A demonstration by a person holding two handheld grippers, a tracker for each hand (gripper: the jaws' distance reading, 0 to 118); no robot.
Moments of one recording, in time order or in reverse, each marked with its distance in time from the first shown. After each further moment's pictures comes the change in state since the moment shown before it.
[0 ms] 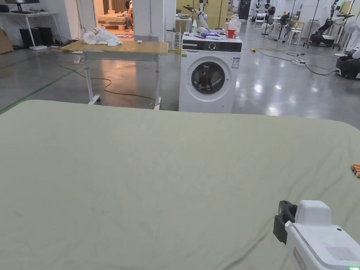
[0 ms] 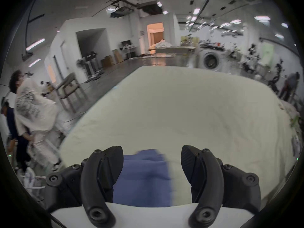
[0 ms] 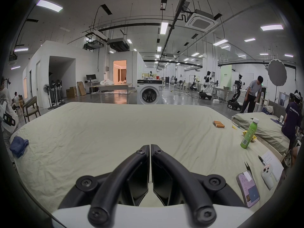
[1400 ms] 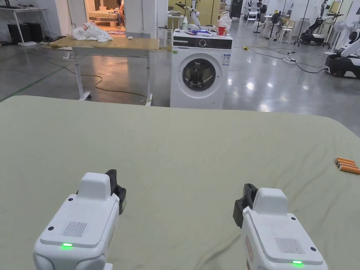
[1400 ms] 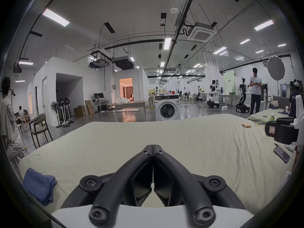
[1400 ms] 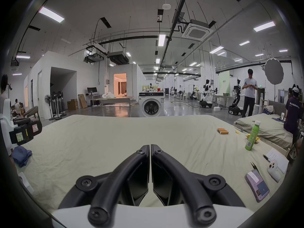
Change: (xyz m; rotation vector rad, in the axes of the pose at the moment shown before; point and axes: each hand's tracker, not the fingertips) left arm 0.318 -0.047 0.049 0.542 -0.217 -0.052; right arm -0.045 -0.001 0.014 0.131 0.004 -0.040
